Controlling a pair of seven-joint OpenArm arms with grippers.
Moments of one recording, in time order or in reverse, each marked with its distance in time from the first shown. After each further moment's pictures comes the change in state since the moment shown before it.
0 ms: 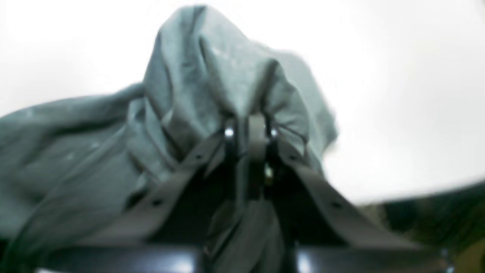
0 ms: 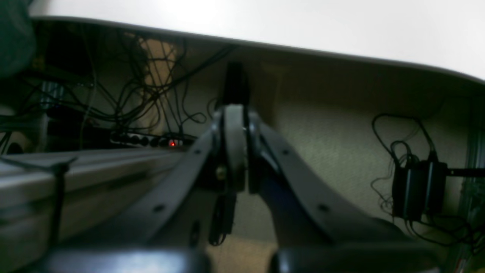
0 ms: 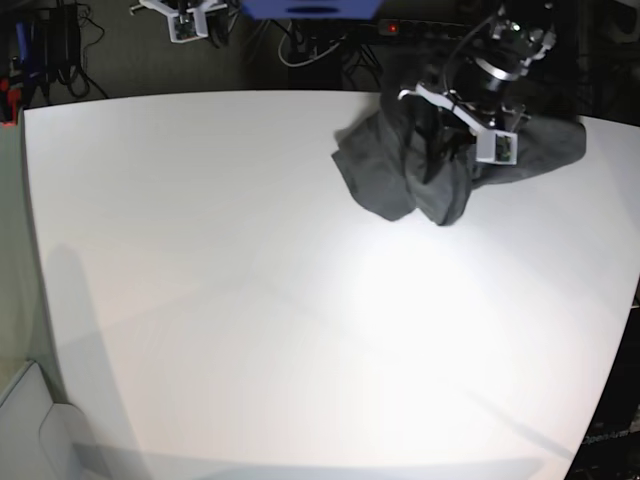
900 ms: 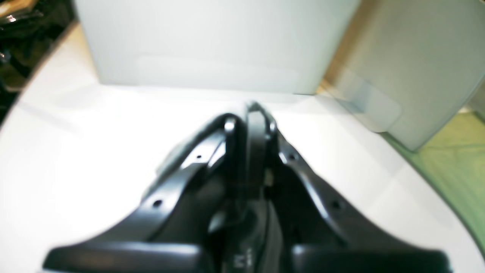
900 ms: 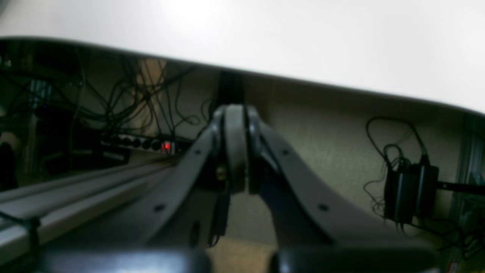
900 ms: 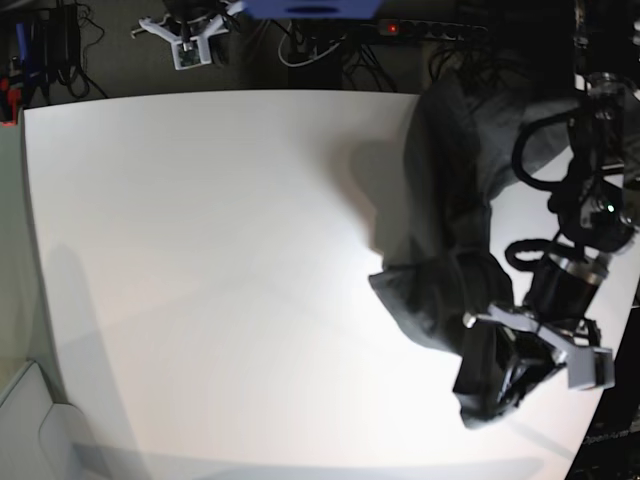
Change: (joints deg) left arm -41.4 -15.5 0.4 0.2 -18.4 5.4 4.1; right arm 6.1 0.0 0.0 0.0 -0.4 0.0 -7.7
